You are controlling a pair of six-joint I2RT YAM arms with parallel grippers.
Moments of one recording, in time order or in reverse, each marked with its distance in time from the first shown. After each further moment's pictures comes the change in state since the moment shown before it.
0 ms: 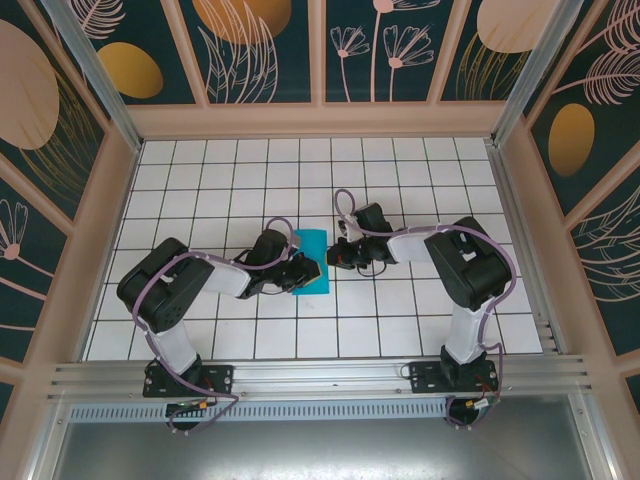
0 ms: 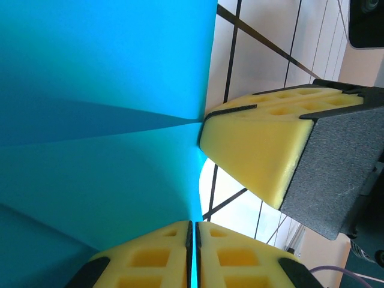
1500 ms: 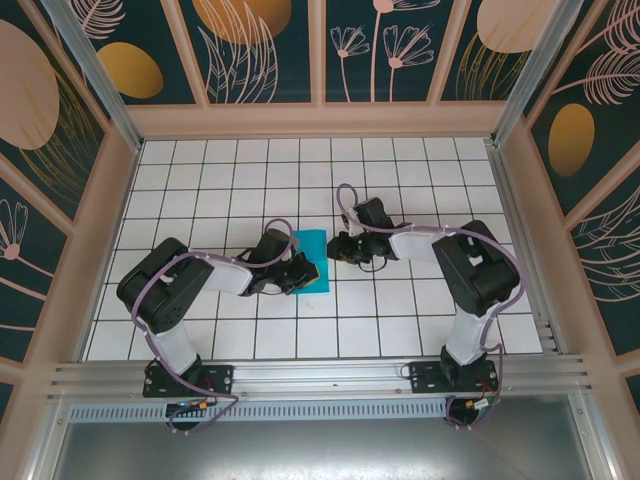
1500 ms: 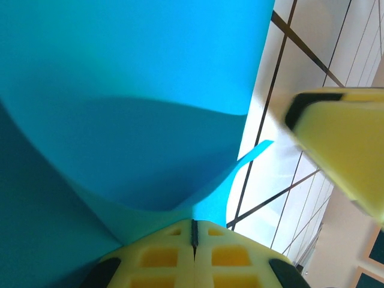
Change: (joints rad) left arm -0.009 -0.002 0.035 -0.129 -0.063 -0.039; right arm 0.002 -0.076 0.034 -0.086 0.118 0.001
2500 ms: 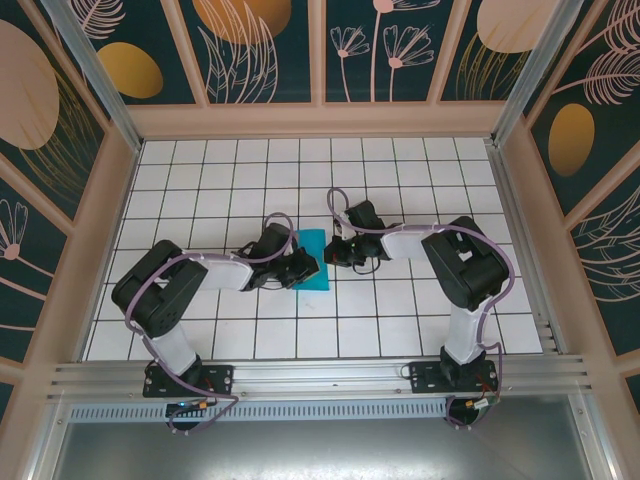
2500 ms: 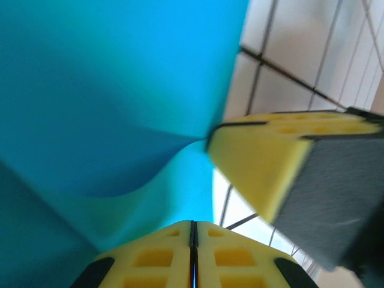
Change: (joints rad) left arm -0.006 -0.047 0.074 -0.122 -0.072 0.032; right arm 0.038 0.088 0.039 -0.013 -0.002 -0.026
